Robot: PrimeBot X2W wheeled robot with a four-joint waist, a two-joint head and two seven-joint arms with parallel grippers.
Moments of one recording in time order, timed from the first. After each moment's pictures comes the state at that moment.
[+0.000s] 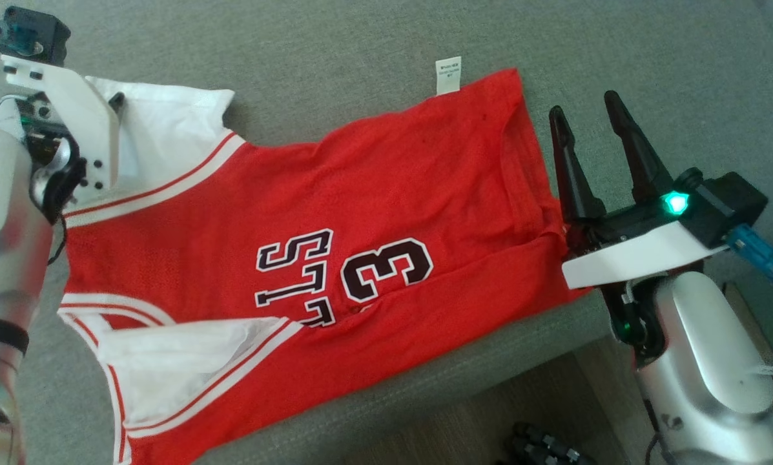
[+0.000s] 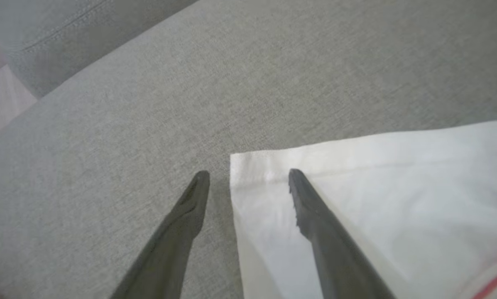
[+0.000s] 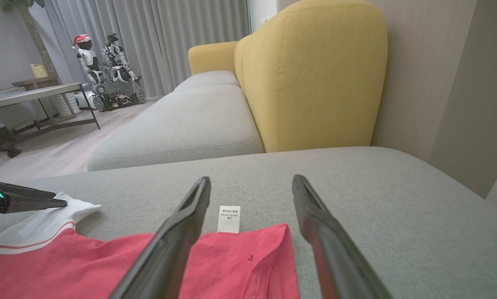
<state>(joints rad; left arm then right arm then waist) -0.97 0.39 -0.49 0.91 -0.34 -0.13 0.34 -0.37 -0.13 0.25 0.16 0.30 0.12 -0.17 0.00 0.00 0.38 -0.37</state>
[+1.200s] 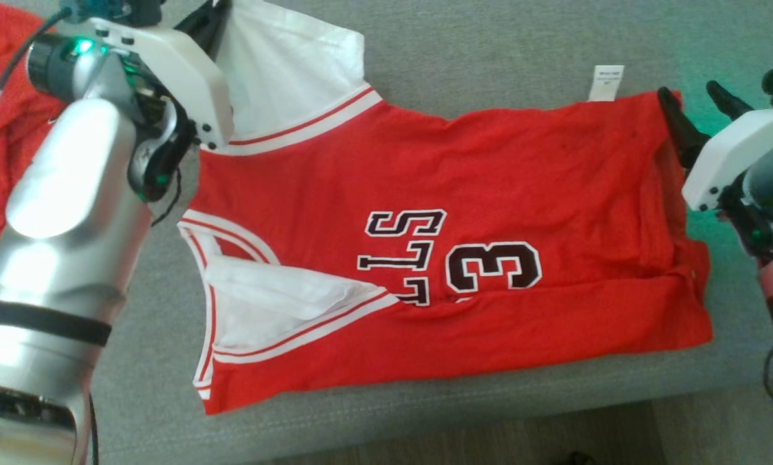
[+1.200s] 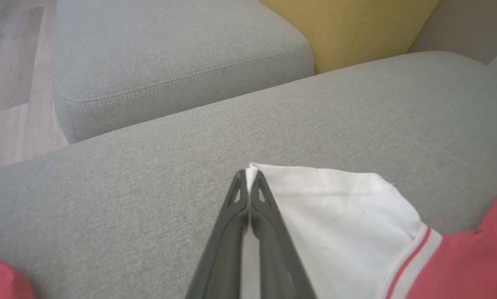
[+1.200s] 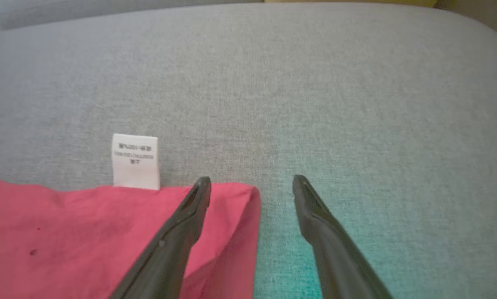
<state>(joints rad) -0.96 0.27 -0.56 0.66 -0.50 -0.10 0.12 -0.68 -0.40 0.29 0.61 0.51 0.12 0.24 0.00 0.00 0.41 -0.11</state>
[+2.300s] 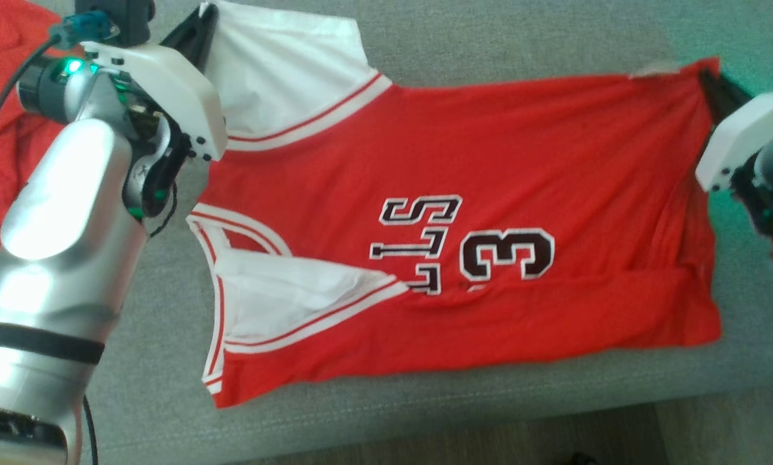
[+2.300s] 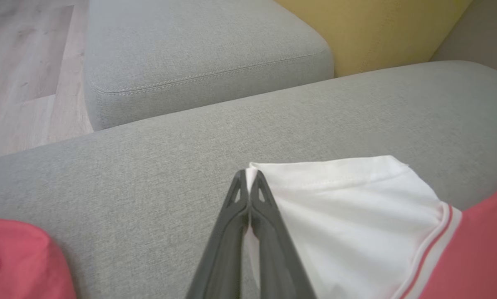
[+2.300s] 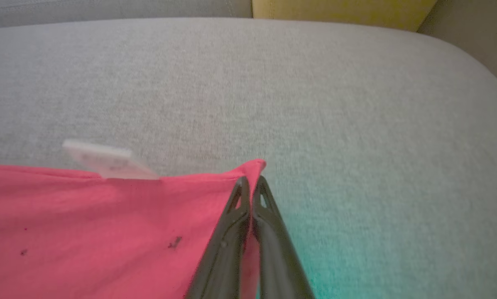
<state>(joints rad) -0.89 0.30 -0.56 0.56 -0.51 -0.02 0.11 -0.86 -0.45 0.50 0.90 0.60 0.12 0.07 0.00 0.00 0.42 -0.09</state>
